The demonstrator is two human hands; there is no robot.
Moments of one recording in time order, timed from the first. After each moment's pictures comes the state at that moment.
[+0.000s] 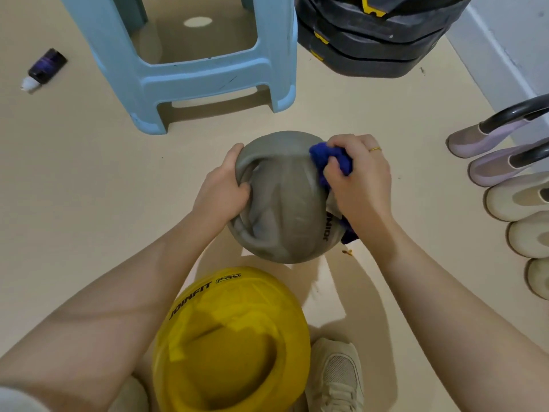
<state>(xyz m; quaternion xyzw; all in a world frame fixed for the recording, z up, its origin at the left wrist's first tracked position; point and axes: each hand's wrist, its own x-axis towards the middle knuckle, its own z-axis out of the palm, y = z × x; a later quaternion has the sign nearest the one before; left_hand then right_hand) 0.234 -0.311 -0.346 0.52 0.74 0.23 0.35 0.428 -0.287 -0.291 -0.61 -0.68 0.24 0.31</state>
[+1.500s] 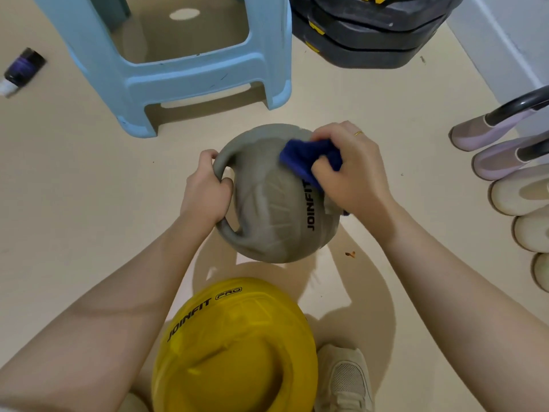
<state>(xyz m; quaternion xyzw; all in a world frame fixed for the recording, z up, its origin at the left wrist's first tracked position) 0.216 -0.294 -0.367 0.42 0.79 0.25 0.36 0.420 -0.258 -0.300 -0.55 -0.74 0.27 0.27</state>
